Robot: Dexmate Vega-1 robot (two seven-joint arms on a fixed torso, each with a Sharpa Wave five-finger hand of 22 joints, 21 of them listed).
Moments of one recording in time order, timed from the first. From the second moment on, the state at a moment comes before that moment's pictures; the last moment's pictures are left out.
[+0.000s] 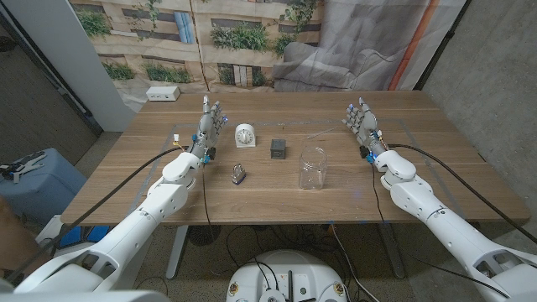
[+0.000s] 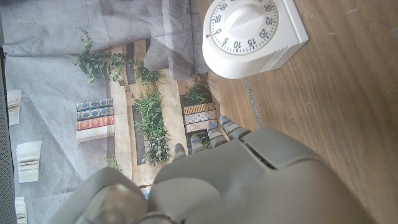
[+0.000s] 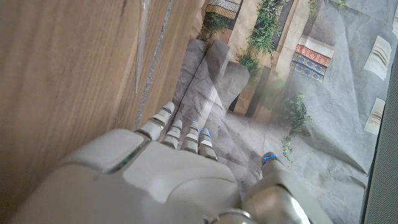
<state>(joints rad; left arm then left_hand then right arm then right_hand) 0.84 0.51 0.37 -1.30 -0.65 -0.29 -0.03 0.00 0.06 -0.21 0.16 0.32 -0.18 -0.21 0.20 0.21 -0.14 -0.15 0.22 0.20 -0.06 -0.04 0.19 0.19 -0.05 -0.04 0.22 0.20 -0.85 -0.52 -0.37 -1.31 0.63 0.29 0.03 0.00 0.04 0.35 0.05 0.19 0.05 -0.03 0.17 0.17 0.08 -0.01 0.18 0.18 -0.04 -0.02 0.21 0.28 0.18 -0.02 0.17 0.17</state>
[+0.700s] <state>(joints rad) 0.84 0.51 0.37 -1.30 -0.65 -0.29 -0.03 0.00 0.06 -0.21 0.16 0.32 -0.18 -0.21 0.20 0.21 -0.14 -0.15 0.21 0.20 -0.06 -0.04 0.19 0.19 -0.05 -0.04 0.22 0.20 -0.81 -0.54 -0.40 -1.28 0.53 0.35 0.02 0.01 0.05 0.35 0.05 0.20 0.07 -0.05 0.18 0.17 0.11 -0.01 0.19 0.18 -0.02 -0.03 0.22 0.27 0.21 -0.03 0.18 0.17</state>
